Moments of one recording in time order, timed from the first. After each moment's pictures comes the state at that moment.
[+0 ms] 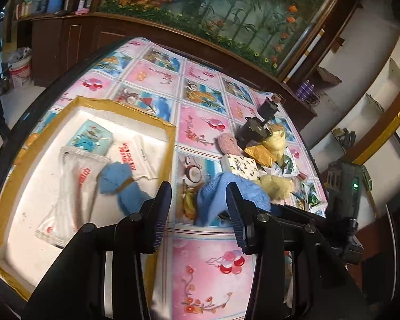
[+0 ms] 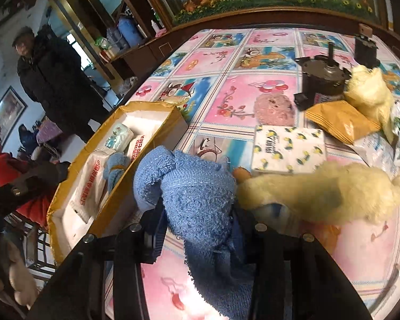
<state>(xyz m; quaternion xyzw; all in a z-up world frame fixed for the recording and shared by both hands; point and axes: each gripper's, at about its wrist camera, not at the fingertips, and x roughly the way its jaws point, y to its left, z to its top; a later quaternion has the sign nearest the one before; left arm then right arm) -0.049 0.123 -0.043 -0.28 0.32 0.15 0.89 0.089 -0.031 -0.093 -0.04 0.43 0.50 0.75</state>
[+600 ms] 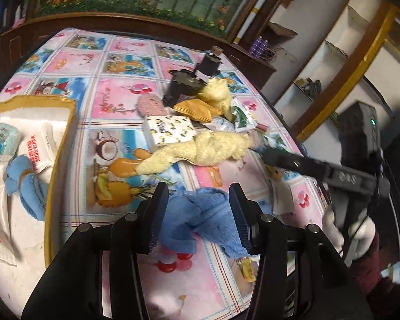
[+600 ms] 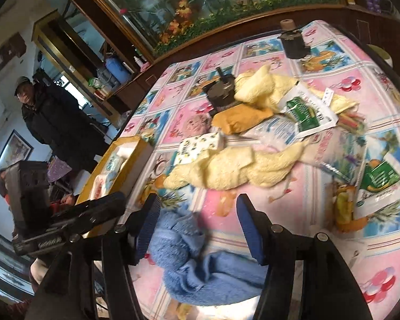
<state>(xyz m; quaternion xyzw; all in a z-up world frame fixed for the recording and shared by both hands) 0.005 0.042 -0.069 -0.21 0.37 0.01 0.91 0.141 -0.148 -0.072 0.03 0.42 0.47 0.78</state>
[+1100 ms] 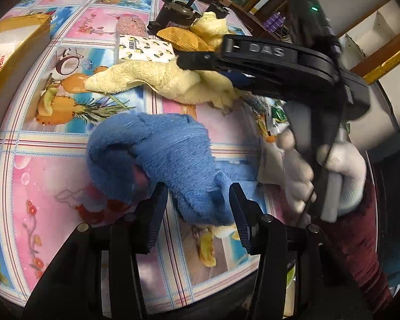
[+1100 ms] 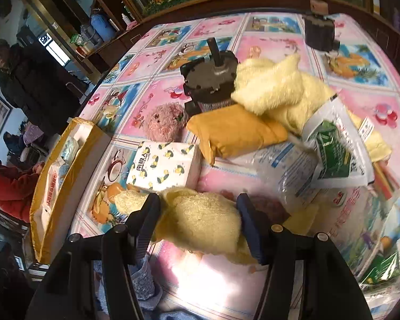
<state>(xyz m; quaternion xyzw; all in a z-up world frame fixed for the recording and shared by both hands) 0.030 -0.006 -0.119 -0.30 0.45 0.02 0.84 0.195 -0.079 -0.105 -0.04 0.50 0.47 0.73</state>
